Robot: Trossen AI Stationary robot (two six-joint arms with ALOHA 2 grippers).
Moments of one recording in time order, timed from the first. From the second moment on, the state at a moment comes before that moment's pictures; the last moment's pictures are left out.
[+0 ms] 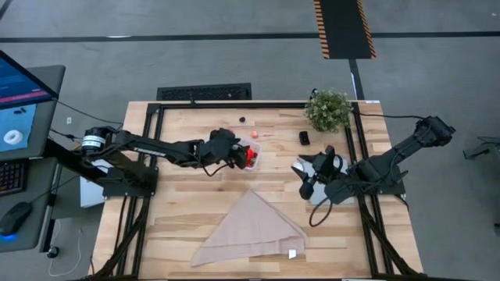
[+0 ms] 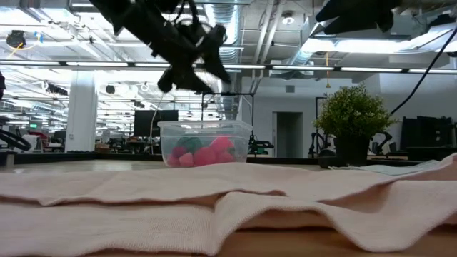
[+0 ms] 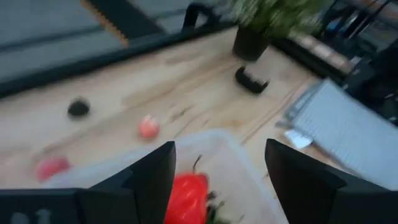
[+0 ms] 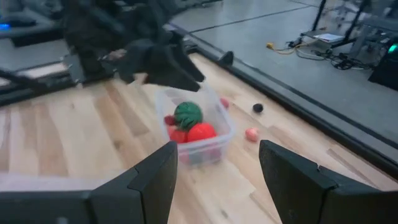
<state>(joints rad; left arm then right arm) 0.05 1.51 0.87 0.12 -0.50 -0.60 0.54 1.12 0.84 -0.43 0.99 0.60</state>
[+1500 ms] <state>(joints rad) -0.39 0.52 0.14 0.71 -0.38 -0.05 -0.72 2.13 2.31 -1.19 -0.34 -0.02</state>
